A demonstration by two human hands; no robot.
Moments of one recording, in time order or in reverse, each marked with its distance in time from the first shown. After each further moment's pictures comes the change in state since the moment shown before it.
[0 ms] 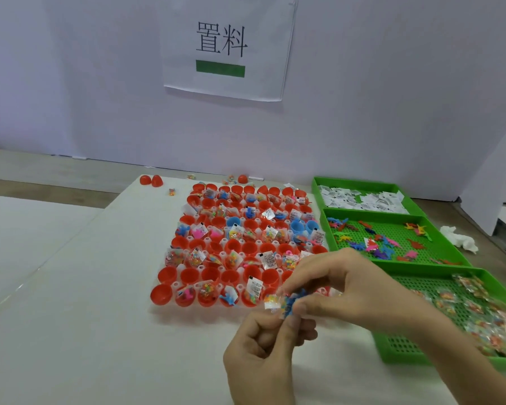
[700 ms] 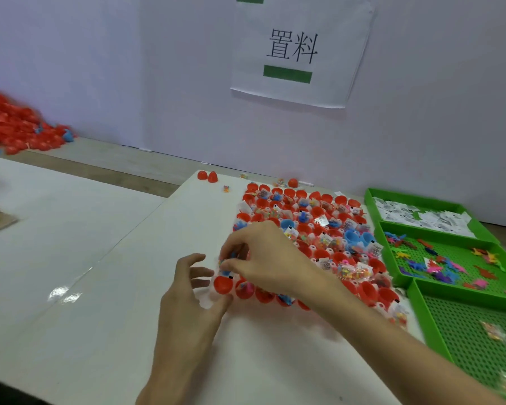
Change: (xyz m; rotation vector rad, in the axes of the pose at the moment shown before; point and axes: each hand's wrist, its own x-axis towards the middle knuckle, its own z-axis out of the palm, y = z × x) left_hand 0.082 0.047 -0.140 0.803 0.119 0.220; right_hand 0.145 -0.034 0.109 -0.370 -0.002 -0.081
